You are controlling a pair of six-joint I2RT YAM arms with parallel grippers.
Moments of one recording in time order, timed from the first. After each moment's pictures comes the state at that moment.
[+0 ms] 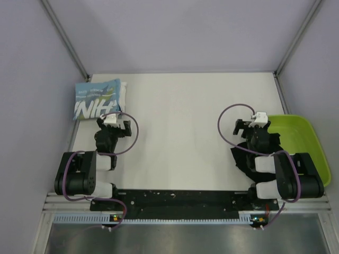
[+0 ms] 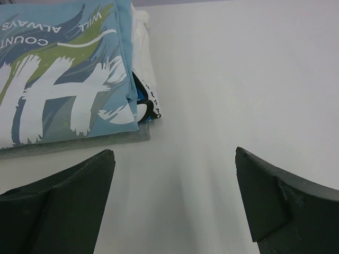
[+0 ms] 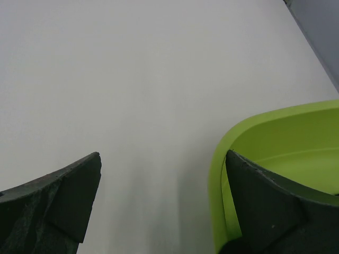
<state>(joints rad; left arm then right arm) 0.03 1.43 0.21 1.14 0.14 0.02 0.03 1.36 0.18 1.05 0.11 0.02</state>
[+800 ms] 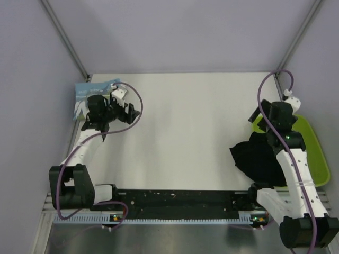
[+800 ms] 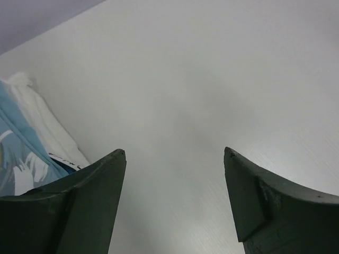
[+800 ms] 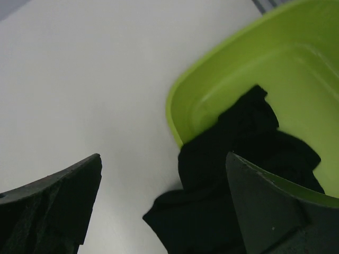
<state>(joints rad) 0.03 1.29 0.78 0.18 0.62 0.23 0.02 0.90 0.96 -0.55 0.31 0.42</state>
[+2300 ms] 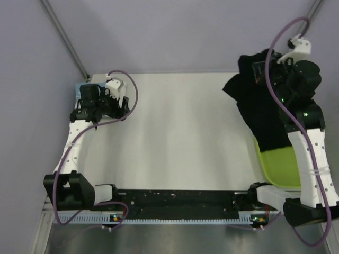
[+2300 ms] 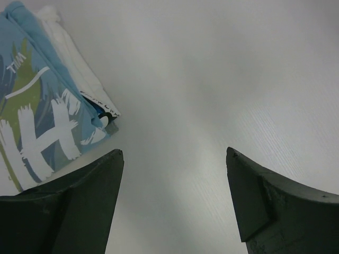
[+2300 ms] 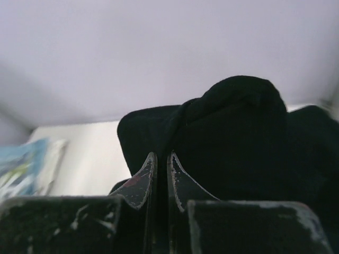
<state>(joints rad) 0.04 1.27 1.16 -0.54 0.49 0.34 0.05 1.06 1.48 -0.46 0.04 0.28</state>
